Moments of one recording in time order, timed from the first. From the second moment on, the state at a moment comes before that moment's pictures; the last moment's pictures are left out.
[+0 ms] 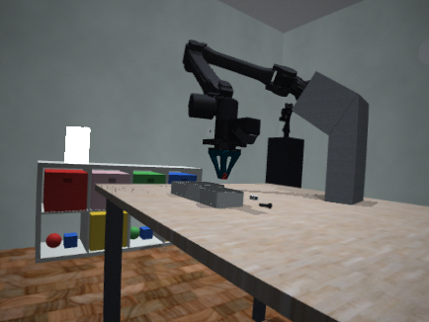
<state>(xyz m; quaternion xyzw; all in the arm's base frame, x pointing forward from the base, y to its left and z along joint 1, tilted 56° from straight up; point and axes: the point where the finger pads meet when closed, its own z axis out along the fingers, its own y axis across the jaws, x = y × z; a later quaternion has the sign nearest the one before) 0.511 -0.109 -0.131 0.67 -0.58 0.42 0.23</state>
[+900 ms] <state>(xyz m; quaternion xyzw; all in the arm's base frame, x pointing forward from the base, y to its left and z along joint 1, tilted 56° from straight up) 0.514 -0.135 -0.150 0.67 -0.58 0.41 0.23</state>
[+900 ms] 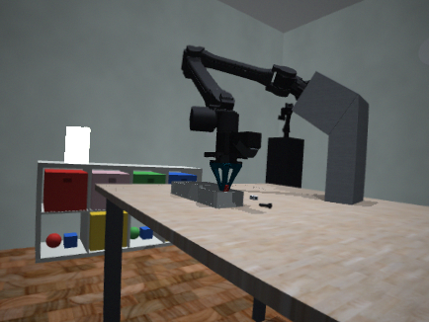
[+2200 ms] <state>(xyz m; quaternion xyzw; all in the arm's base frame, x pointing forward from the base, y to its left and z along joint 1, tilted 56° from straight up) 0.525 -0.144 -0.156 0.67 -0.58 0.41 0.23</state>
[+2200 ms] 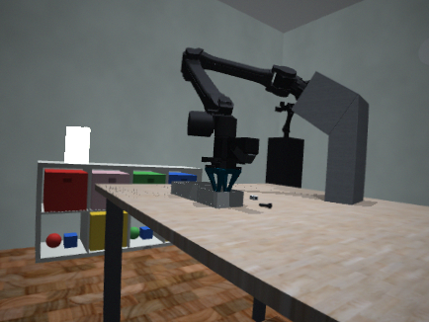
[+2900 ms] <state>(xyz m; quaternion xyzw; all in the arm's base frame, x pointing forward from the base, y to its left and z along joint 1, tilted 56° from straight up) 0.523 -0.143 -0.157 0.67 -0.58 0.41 0.23</state>
